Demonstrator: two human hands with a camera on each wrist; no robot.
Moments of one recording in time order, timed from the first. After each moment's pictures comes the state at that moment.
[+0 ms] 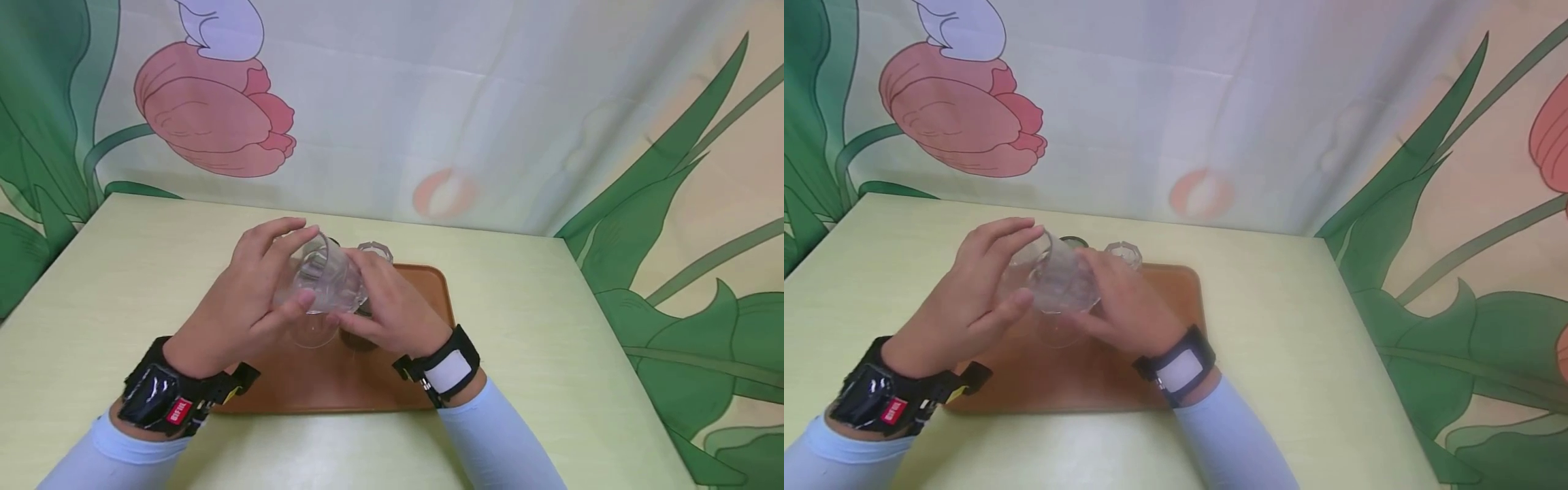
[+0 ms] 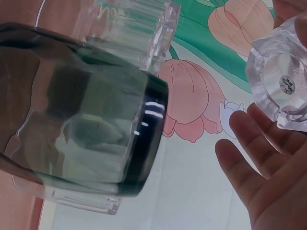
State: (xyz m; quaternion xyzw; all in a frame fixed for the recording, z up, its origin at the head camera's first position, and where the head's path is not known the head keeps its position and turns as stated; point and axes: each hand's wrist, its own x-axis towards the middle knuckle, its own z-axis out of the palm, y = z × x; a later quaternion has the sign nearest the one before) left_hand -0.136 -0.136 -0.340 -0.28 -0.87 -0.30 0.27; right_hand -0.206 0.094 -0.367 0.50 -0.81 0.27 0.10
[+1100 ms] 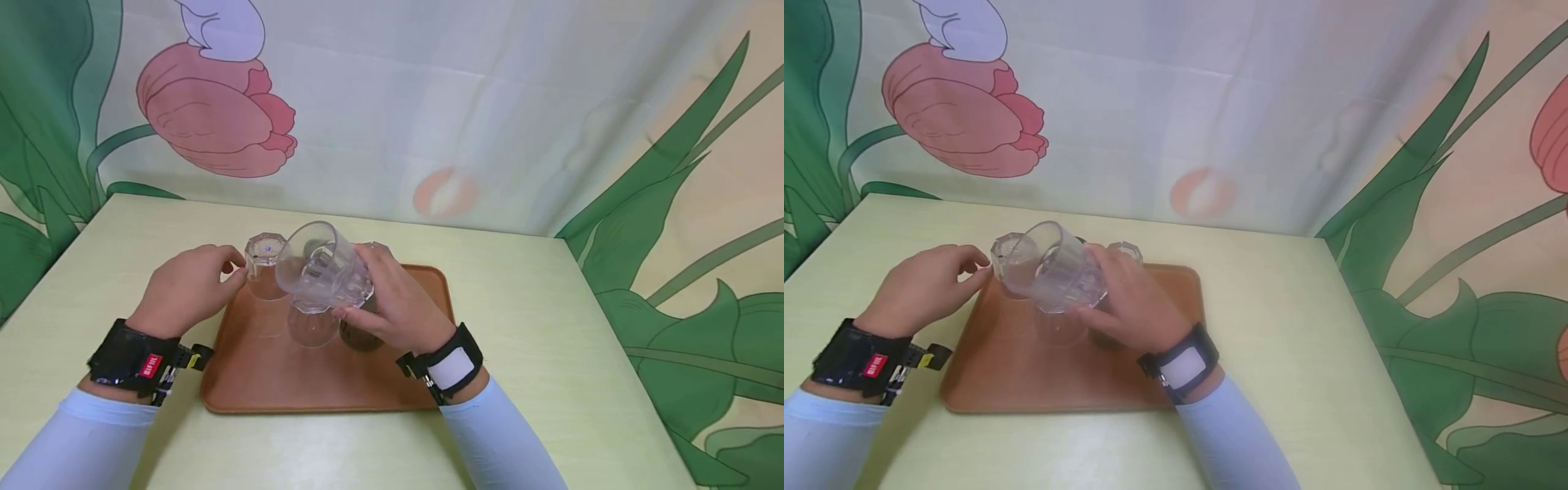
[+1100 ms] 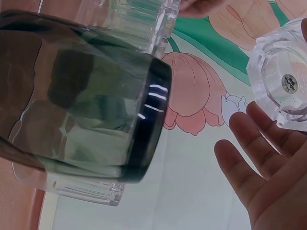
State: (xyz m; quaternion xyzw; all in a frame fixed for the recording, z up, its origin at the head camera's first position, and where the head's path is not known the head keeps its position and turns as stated) left_hand -0.171 -0.213 -0.386 -0.03 -0.98 -0.19 0.04; right_hand -0.212 0.098 -0.369 0.49 -0.82 0.28 0.10
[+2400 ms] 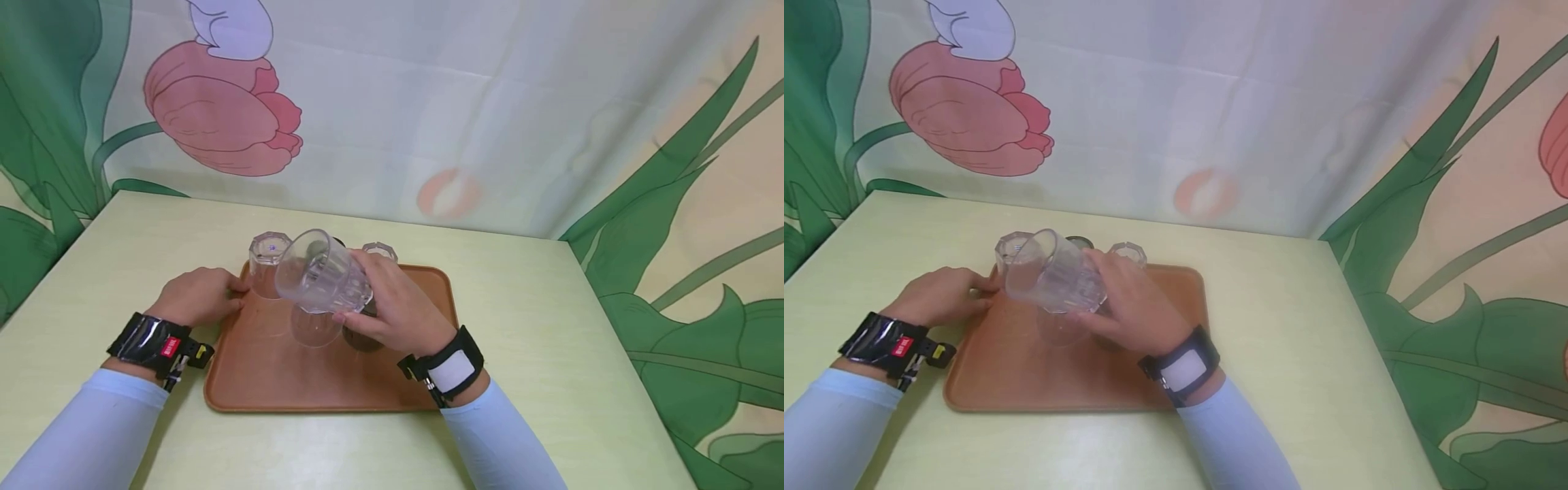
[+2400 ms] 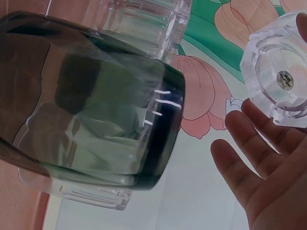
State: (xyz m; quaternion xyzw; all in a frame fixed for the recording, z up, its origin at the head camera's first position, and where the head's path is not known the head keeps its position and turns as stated) left_hand -0.197 -0.237 -0.442 -0.04 -0.98 -0.18 -0.11; right_hand -0.210 0.093 -0.372 0.49 -0.83 0.26 0.08
